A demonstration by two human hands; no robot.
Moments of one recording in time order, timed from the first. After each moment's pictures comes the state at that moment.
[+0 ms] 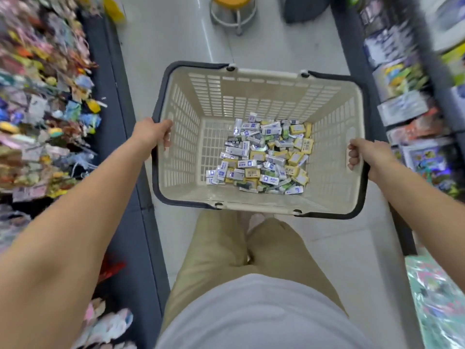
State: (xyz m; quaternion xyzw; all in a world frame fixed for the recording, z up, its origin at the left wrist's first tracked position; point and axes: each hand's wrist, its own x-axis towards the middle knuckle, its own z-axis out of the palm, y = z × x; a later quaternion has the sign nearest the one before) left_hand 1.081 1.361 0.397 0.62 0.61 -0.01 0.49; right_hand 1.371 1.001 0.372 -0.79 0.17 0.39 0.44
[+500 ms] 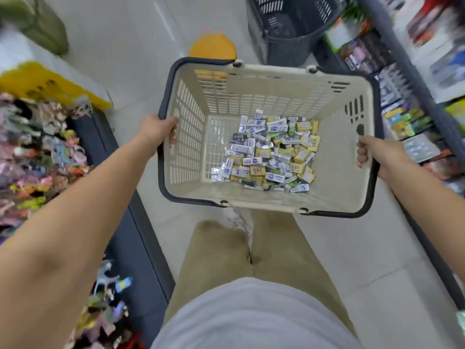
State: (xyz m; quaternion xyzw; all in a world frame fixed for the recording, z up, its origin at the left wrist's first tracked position) left_hand 1.395 1.624 0.423 0.68 0.53 -0.05 0.49; right_hand 1.588 1.228 0.390 -0.74 0.26 0.33 0.53
